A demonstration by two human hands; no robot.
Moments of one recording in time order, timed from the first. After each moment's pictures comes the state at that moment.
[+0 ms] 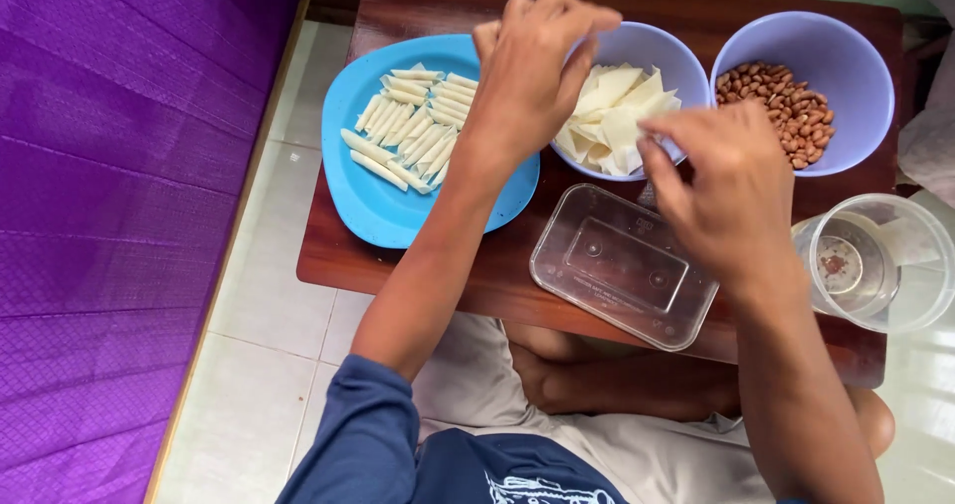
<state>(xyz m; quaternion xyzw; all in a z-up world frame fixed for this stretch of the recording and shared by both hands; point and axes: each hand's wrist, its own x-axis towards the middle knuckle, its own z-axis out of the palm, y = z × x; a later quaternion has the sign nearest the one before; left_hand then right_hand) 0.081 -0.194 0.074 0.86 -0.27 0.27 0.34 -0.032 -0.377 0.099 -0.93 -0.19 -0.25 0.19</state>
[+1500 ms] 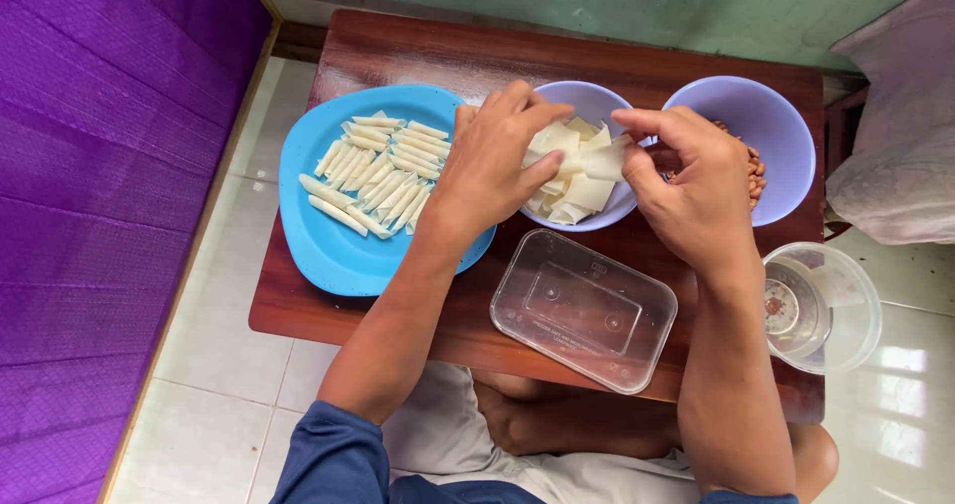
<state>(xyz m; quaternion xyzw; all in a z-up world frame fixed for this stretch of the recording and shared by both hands) 0.078 -0.193 0.064 0.89 -0.29 0.08 0.33 0.021 -0.408 0.088 -0.85 -0.15 -0.18 0.46</state>
